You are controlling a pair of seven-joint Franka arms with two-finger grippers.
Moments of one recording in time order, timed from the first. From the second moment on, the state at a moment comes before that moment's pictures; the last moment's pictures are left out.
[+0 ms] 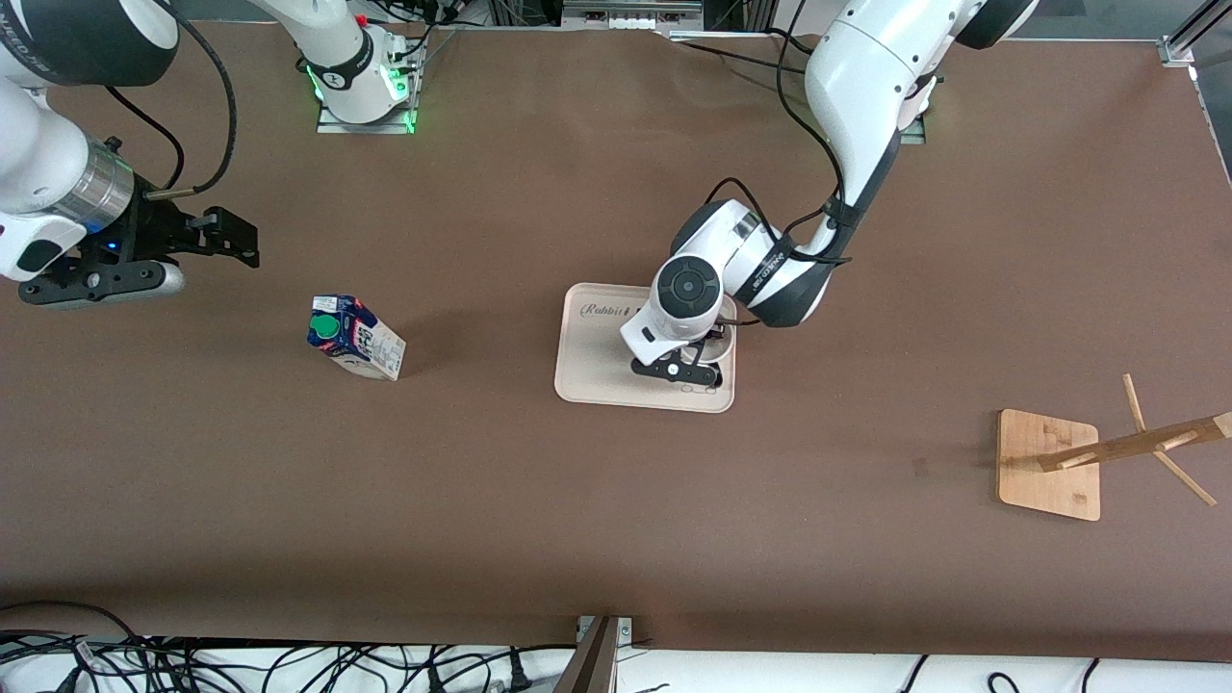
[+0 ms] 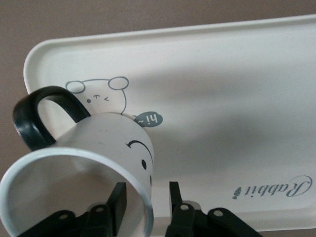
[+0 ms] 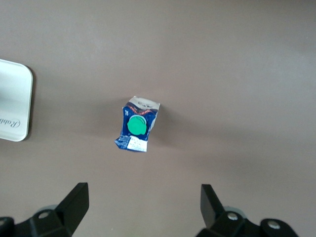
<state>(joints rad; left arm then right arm) -0.50 0.76 -0.18 -1.47 0.03 2.02 -0.54 0.19 0.09 -0.09 -1.61 0.02 1.62 -0.04</state>
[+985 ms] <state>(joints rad) -0.43 0.67 -0.16 -1.25 0.07 1.65 -0.55 0.01 0.09 0.09 -1.61 -0.03 1.68 -0.05</state>
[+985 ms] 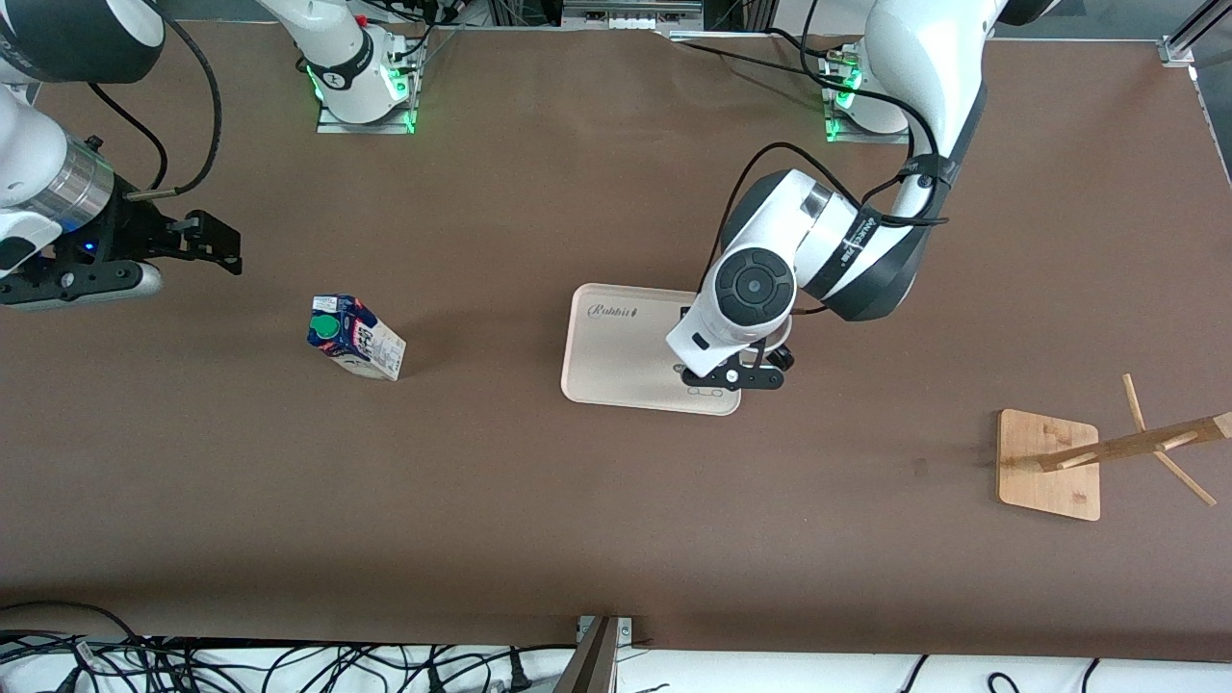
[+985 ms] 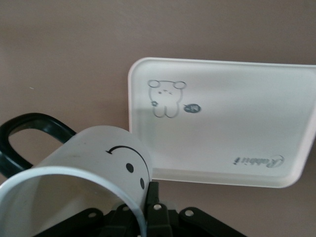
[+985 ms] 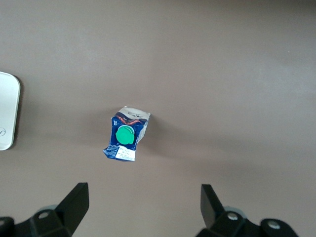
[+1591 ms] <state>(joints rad) -0.36 0.48 -0.15 -1.24 0.44 1.79 -0.25 0.00 0.09 0.09 -1.61 -0.03 1.70 -0.04</state>
